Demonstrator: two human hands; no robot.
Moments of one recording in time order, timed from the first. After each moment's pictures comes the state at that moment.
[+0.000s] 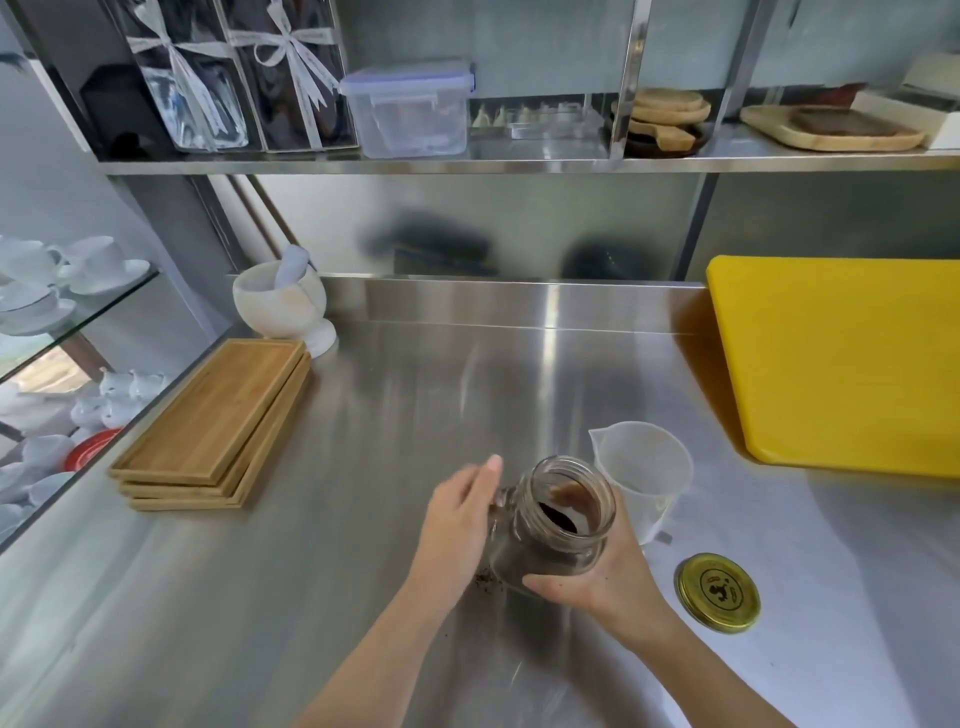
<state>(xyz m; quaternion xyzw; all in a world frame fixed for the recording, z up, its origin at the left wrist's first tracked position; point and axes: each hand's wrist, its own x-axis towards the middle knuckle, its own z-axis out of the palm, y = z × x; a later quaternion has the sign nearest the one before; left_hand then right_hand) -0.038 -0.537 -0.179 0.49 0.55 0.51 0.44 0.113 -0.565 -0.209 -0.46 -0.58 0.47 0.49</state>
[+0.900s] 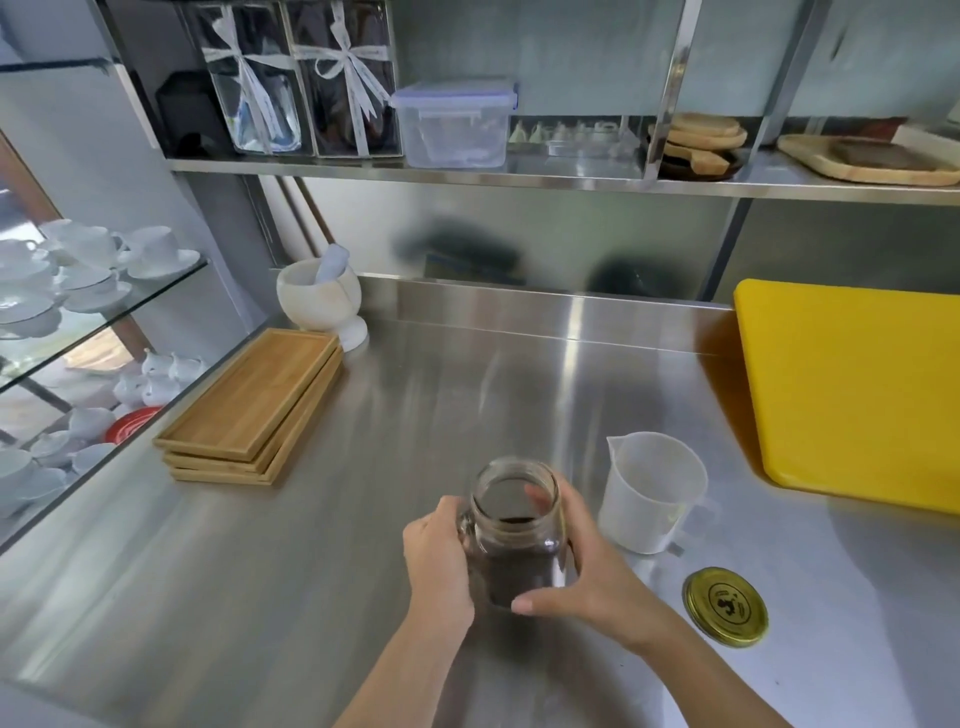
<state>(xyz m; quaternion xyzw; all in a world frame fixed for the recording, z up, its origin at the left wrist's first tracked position) -0.042 -0.564 -0.185 0.17 0.59 0.63 0.48 0.102 -0.568 -0.194 -0.39 -0.65 0.55 0.35</state>
